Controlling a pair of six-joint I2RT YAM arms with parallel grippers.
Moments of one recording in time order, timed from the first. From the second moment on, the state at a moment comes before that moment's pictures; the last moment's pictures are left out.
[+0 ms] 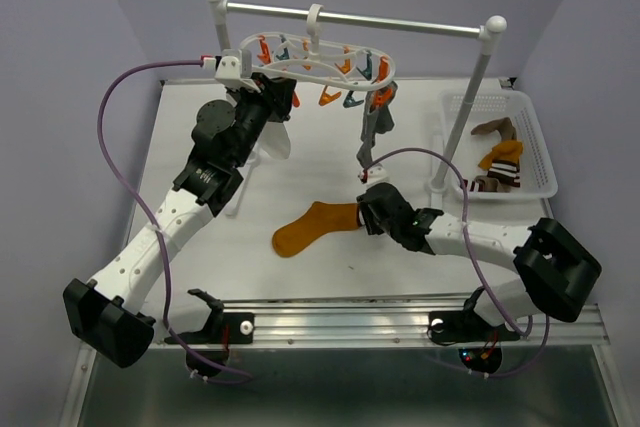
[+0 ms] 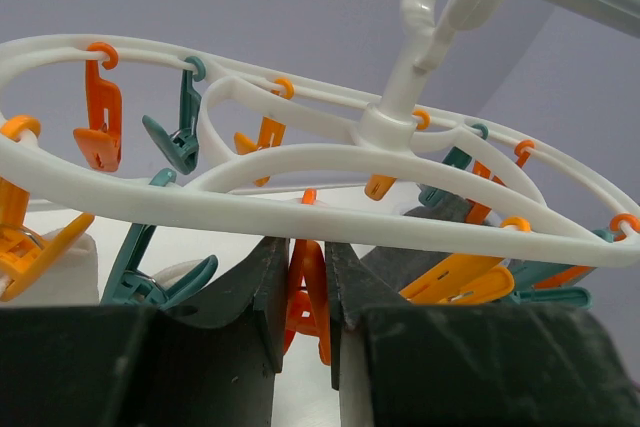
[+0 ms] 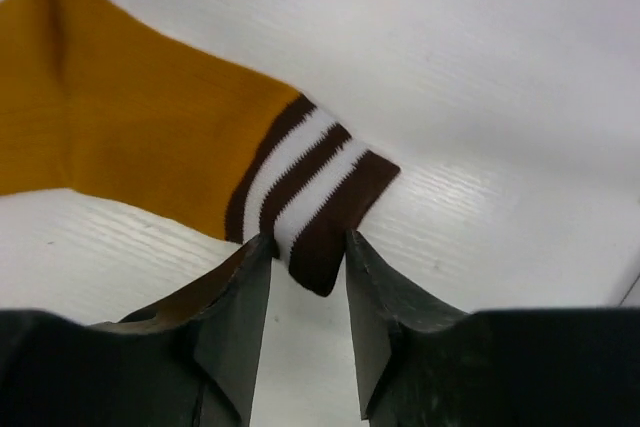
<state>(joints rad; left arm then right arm) -0.53 1.17 1.15 0.20 -0.13 -0.36 0.84 1.42 0.68 -0.05 0.39 0.29</state>
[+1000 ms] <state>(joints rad) -0.53 1.13 1.14 0.19 -0.13 -0.36 0.83 1.34 0.62 -0.17 0.45 1.24</state>
